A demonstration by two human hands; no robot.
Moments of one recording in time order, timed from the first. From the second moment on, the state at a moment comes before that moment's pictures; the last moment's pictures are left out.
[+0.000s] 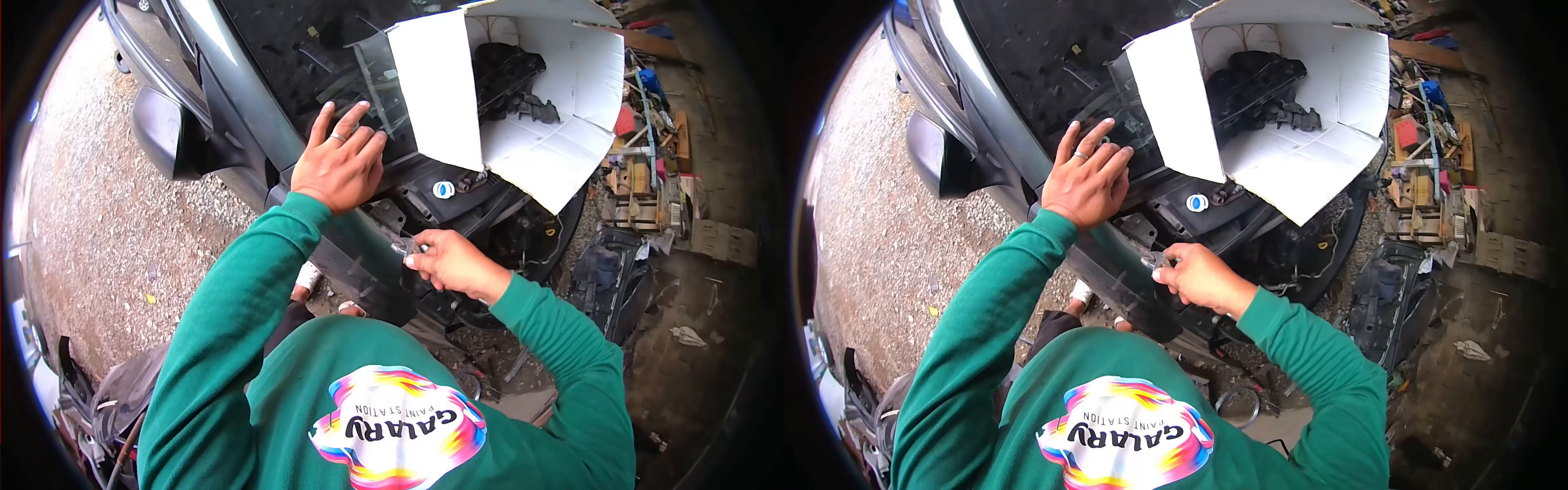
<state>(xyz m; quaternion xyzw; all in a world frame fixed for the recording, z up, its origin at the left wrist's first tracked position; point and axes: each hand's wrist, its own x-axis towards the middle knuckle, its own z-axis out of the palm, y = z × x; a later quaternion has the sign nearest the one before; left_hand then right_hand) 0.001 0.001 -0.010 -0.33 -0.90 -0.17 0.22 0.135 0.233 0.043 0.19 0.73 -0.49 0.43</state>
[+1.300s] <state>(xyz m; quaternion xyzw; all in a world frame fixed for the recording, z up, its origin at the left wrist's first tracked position) 0.002 0.007 -0.011 -0.33 -0.90 -0.16 0.22 0.153 0.252 0.001 0.22 0.52 -0.67 0.48</state>
